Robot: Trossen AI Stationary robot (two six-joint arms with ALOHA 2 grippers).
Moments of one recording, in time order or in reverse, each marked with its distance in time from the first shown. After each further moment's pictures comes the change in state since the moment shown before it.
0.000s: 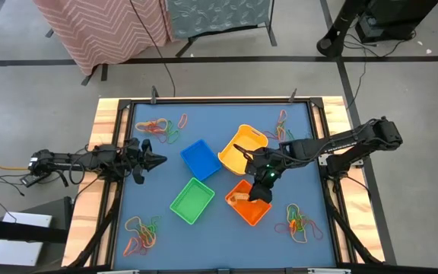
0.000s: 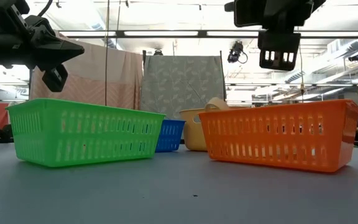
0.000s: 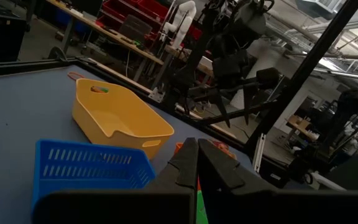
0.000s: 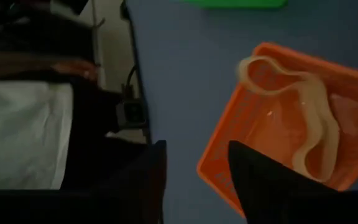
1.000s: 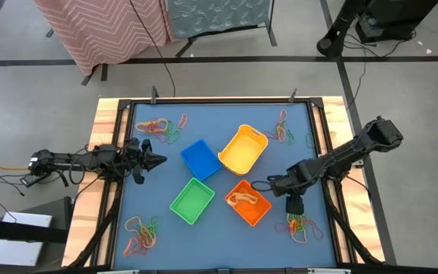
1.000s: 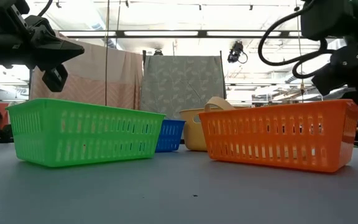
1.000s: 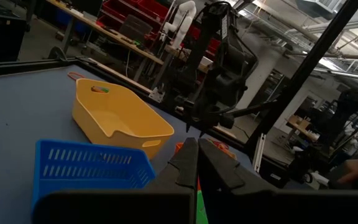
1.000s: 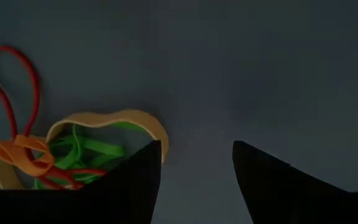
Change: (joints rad) left arm 0.000 0.000 0.000 0.000 0.000 0.000; right arm 0.234 -0.001 -0.253 -0.476 0.289 -0.143
